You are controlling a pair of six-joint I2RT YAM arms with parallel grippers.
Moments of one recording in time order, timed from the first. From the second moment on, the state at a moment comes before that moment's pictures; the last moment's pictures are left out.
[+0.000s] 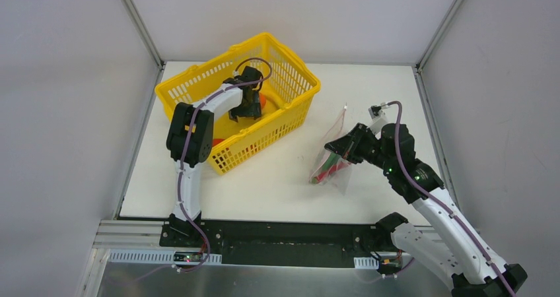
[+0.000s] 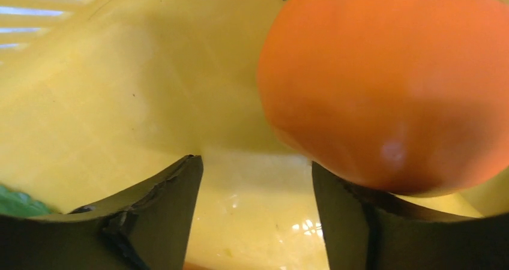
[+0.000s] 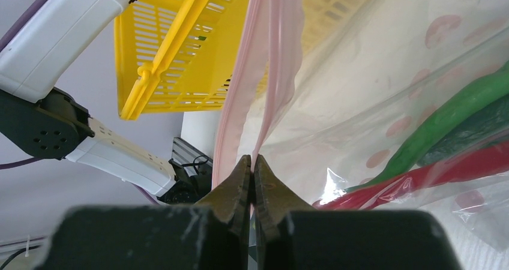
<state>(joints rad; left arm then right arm) -0.37 2.14 1.66 -0.68 -0.28 -0.47 0.52 0.74 0.79 -0.43 -0.27 0.88</state>
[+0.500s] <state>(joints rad) -0.37 1.97 1.58 -0.62 -0.29 -0.45 0.52 0.73 0.79 -0.43 -0.27 0.88</state>
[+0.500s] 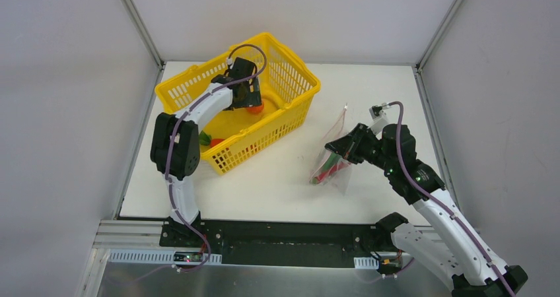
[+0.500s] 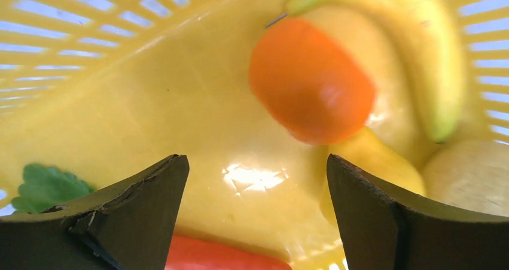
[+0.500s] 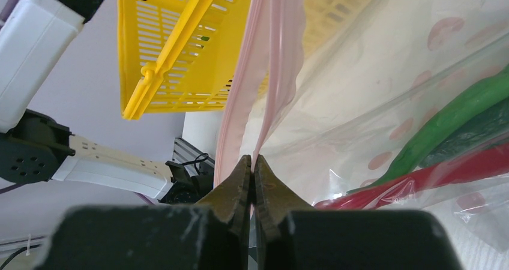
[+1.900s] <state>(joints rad) -0.49 2.02 1.51 -0.52 -0.16 -0.55 0.52 0.73 0.79 -0.43 -0.27 0.88</state>
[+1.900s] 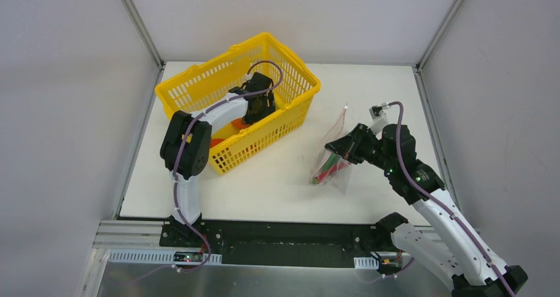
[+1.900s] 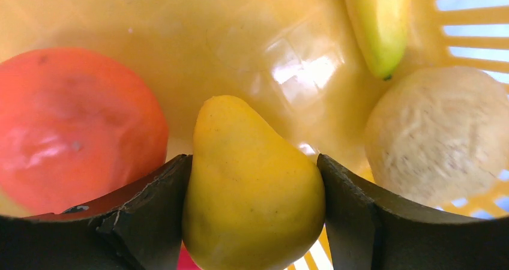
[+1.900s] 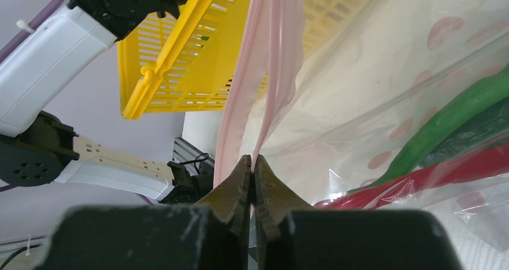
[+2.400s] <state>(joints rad) -0.55 1.42 1.44 -0.51 -0.16 -0.48 0.52 0.74 0.79 -0.48 -0.24 0.87</state>
